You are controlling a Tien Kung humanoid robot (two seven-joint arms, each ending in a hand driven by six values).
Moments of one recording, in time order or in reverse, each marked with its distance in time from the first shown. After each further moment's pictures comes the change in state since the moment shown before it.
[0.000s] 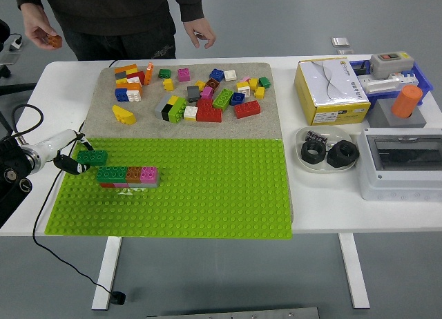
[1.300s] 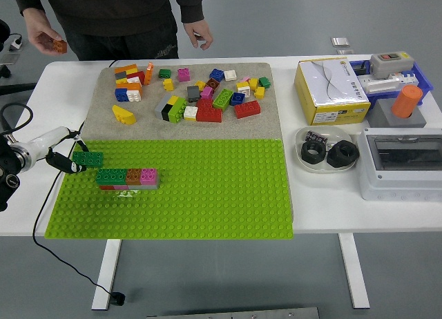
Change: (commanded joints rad) left arm 0.002 0.044 -0.028 -0.017 -0.104 -0.034 -0.015; right arm -0.008 0.000 0.022 0.000 -0.014 0.003 -0.004
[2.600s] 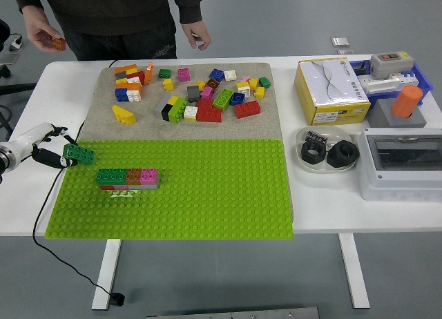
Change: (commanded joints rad) left arm 0.027 0.021 -0.084 0.023 -0.073 -0.007 -0.029; right arm -0.003 0.004 0.002 0.000 0.004 0.001 -0.003
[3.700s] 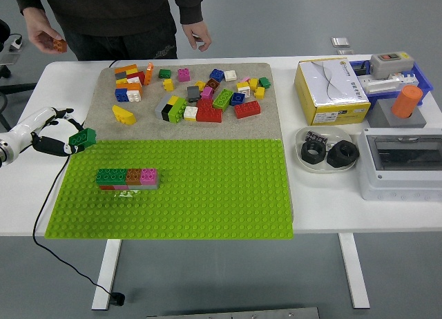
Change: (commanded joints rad) left arm 0.138 0.026 -0.151 -0.340 0.011 0.005 0.041; right arm -0.029 0.002 0.034 0.000 -0.027 0.003 0.001
